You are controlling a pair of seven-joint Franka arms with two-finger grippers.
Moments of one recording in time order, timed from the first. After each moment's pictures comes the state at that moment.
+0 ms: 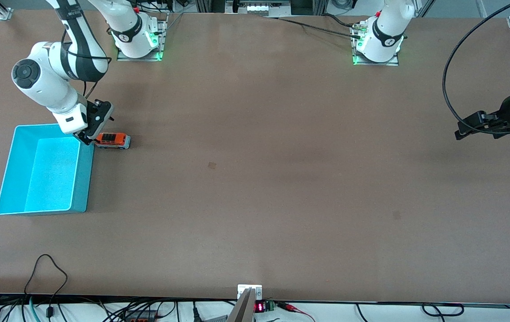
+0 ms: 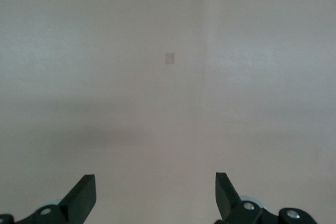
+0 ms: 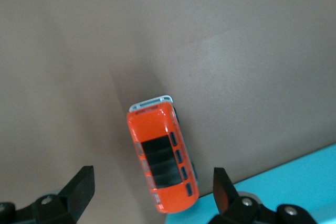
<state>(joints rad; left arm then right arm) 0.05 0.11 -0.01 -1.54 -0.04 1.65 -0.03 -0.14 0.04 0.10 -2.53 0.01 2.58 -1.32</state>
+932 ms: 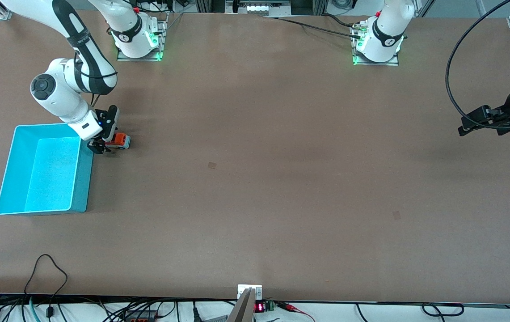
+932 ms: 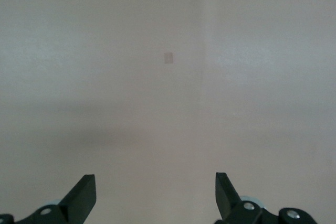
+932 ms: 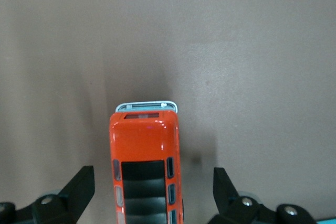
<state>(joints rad) 0.05 0.10 -0.02 -1.52 -0.04 1.62 -0.02 -0.15 0.20 0.10 -2.54 0.01 2.78 -1.54</state>
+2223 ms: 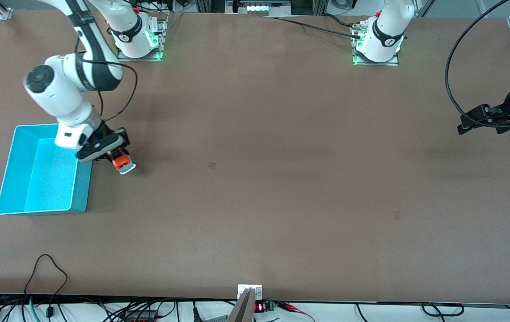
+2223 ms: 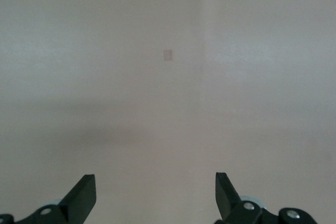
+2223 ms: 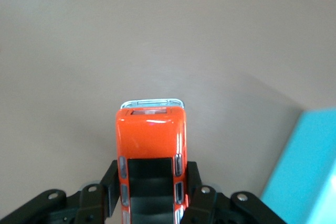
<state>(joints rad) 0.05 0.10 -0.02 -1.52 -0.04 1.61 -0.02 -0.17 0.12 0.26 -2.27 0.02 2.57 -0.43</state>
